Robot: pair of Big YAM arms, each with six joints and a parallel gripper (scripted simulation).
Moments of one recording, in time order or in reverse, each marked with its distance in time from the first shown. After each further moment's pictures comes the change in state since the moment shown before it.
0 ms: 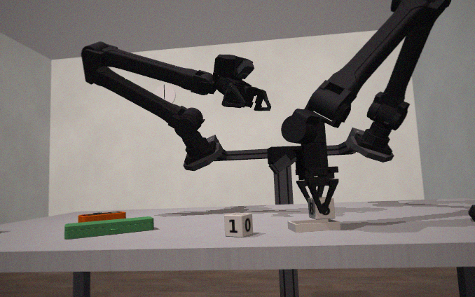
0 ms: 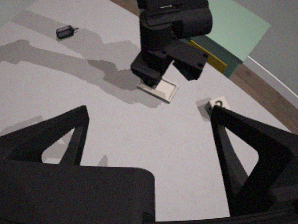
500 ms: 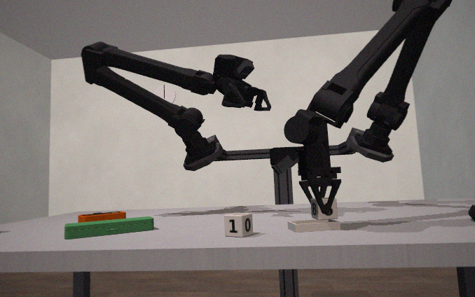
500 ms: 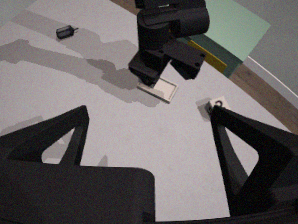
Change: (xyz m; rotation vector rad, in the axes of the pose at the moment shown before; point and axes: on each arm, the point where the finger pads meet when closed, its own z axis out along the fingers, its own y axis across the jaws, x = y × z) left arm 0.006 0.001 0.001 0.000 0.005 0.010; right arm 0.000 0.000 0.000 0.000 0.000 0.000
